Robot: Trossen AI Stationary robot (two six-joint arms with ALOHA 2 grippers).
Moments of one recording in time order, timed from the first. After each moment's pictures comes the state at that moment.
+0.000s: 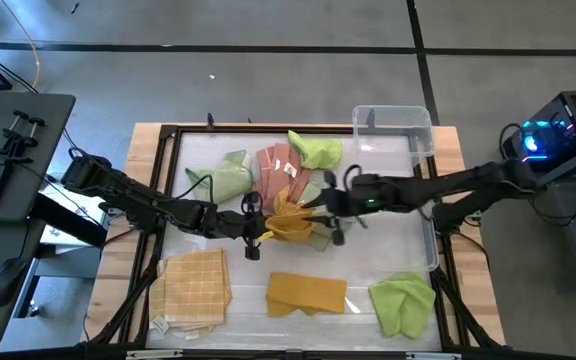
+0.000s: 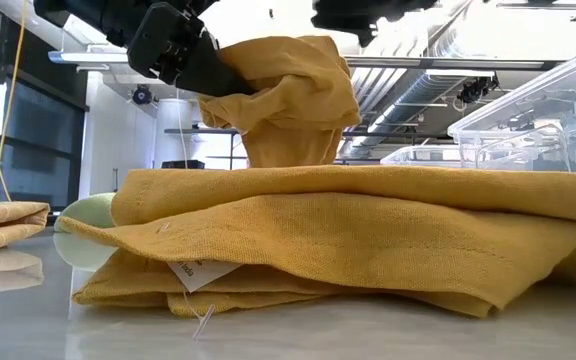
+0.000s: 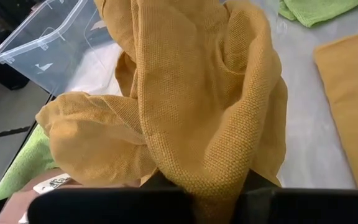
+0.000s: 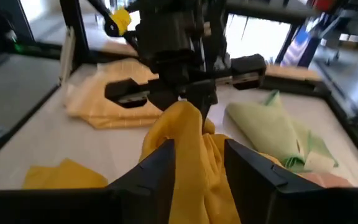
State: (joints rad) left arm -0.27 1.43 0.75 0.14 -0.46 0.16; right arm 0.09 1.38 1.00 0.00 0.02 -0.11
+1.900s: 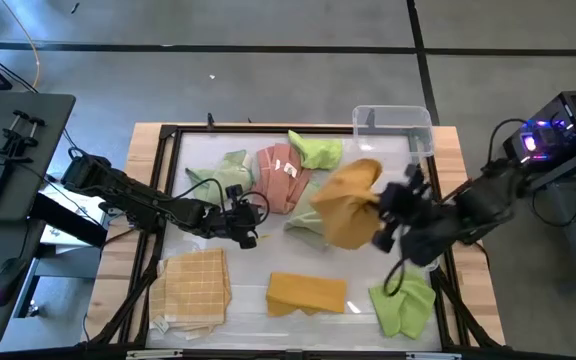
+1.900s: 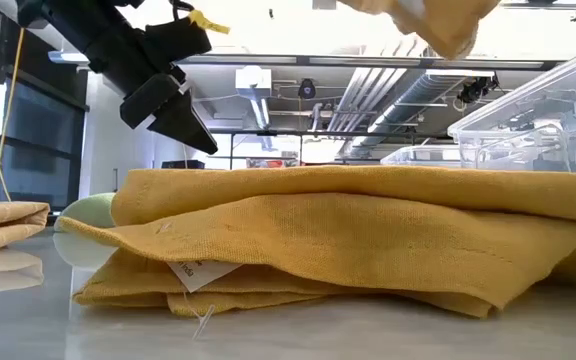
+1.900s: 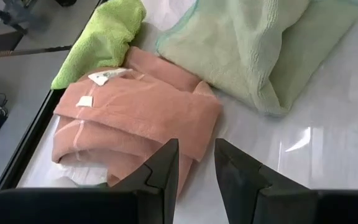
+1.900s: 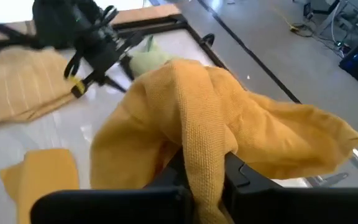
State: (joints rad) left arm -0.26 1.43 0.75 -0.20 -0.68 -0.10; right arm 0.61 1.47 1.94 -1.57 0.88 0.82
